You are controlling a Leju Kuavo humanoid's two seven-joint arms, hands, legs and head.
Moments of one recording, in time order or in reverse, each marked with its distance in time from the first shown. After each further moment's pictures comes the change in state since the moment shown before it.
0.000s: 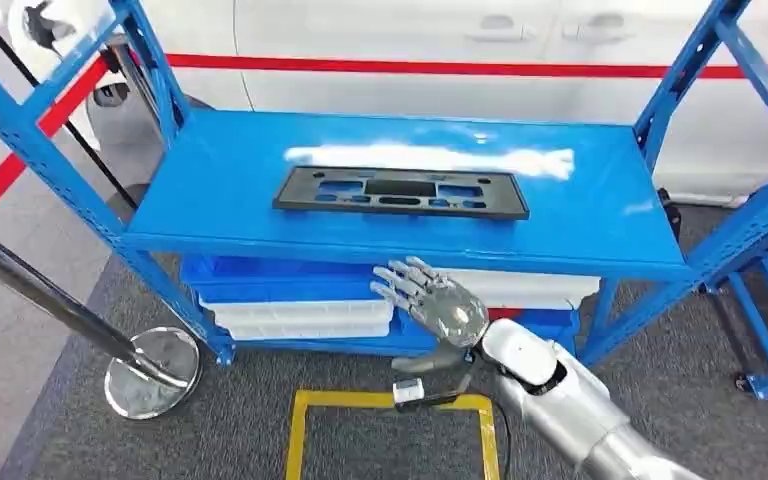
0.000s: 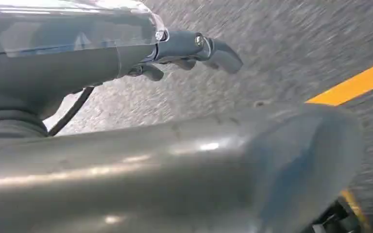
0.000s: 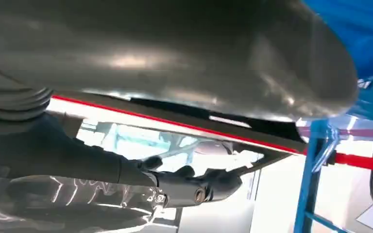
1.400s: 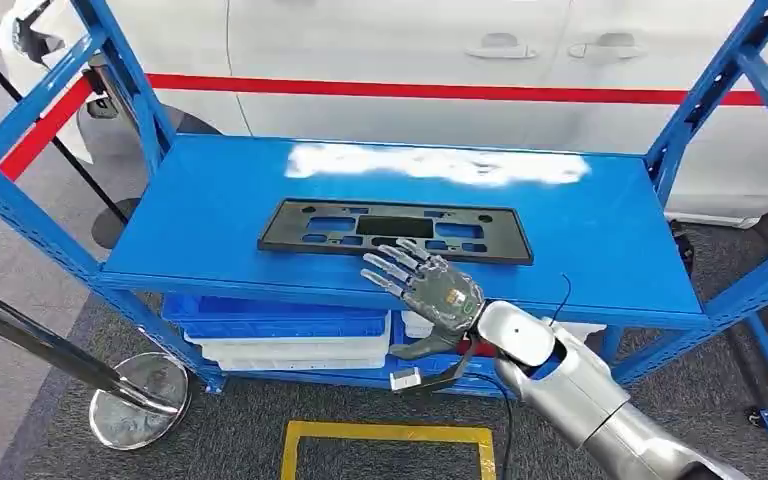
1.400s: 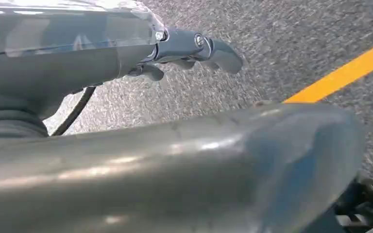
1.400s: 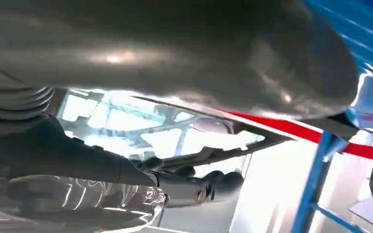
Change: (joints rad) left arm -0.002 -0.005 -0.018 0.001 -0.026 -0.001 -0.035; right arm -0.067 -0.020 0.046 -0.055 0.059 0.030 0.019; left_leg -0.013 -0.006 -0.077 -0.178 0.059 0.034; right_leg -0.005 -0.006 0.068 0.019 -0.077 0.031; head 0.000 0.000
